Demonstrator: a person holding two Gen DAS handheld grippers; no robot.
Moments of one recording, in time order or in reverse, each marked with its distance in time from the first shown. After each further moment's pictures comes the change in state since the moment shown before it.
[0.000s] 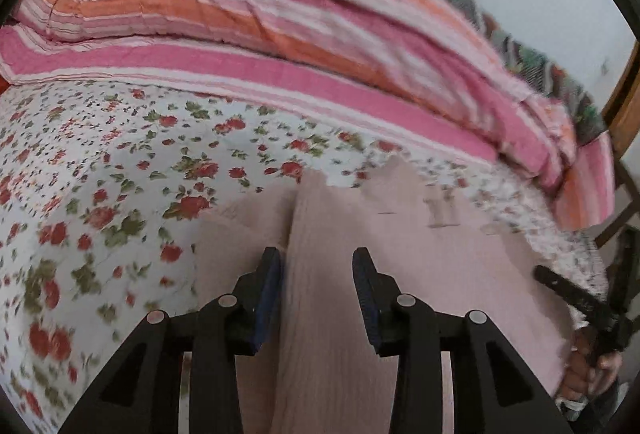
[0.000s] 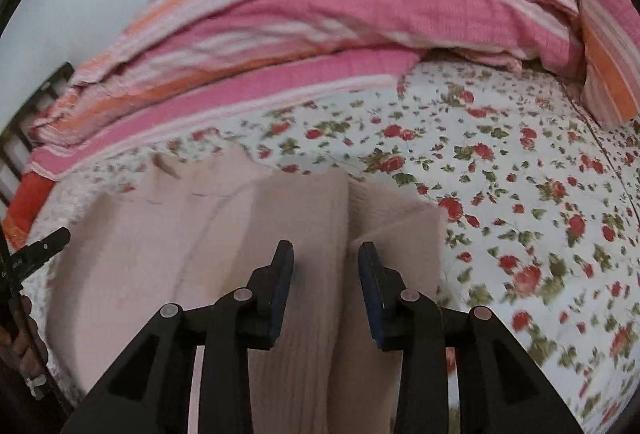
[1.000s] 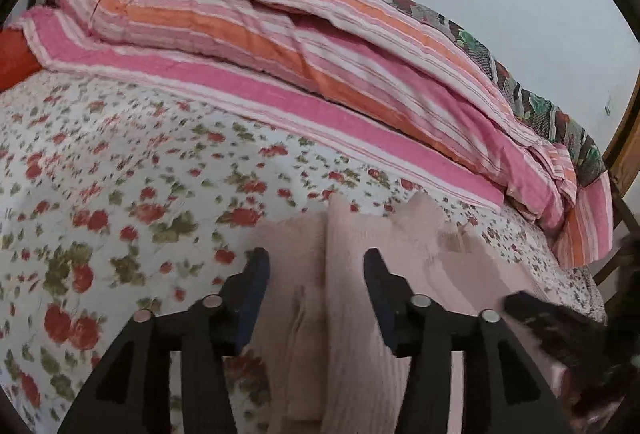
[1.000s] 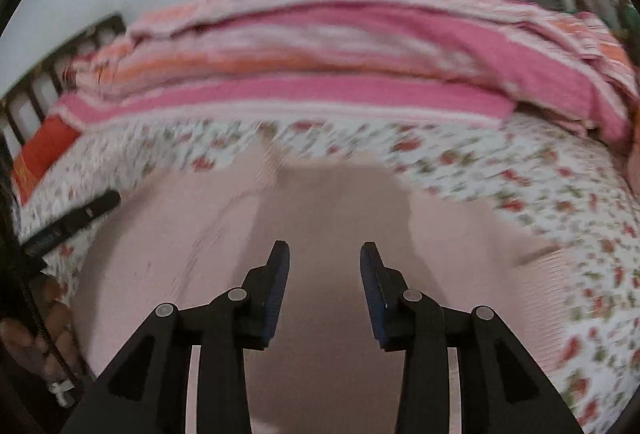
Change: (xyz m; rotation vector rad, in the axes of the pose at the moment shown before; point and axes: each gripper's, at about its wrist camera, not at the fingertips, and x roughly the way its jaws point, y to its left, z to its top) left arm -0.033 0.037 -0.022 -0.109 -0.163 -0.008; right arm 0.007 0.137 -0.016 -0.216 -0.022 0.040
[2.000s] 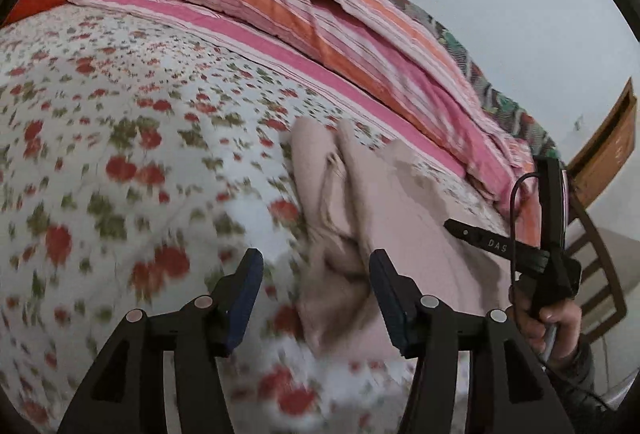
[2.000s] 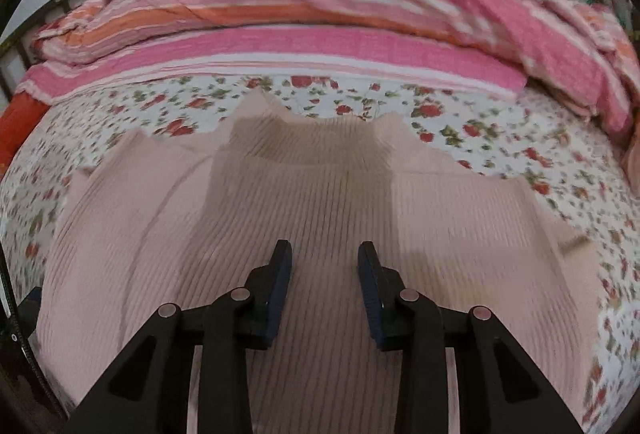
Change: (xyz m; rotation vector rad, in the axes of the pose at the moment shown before) left arm -0.072 0.043 -0.068 -0.093 0.067 -0.162; right arm 0.028 0.024 0.003 0.000 0.117 -0.108
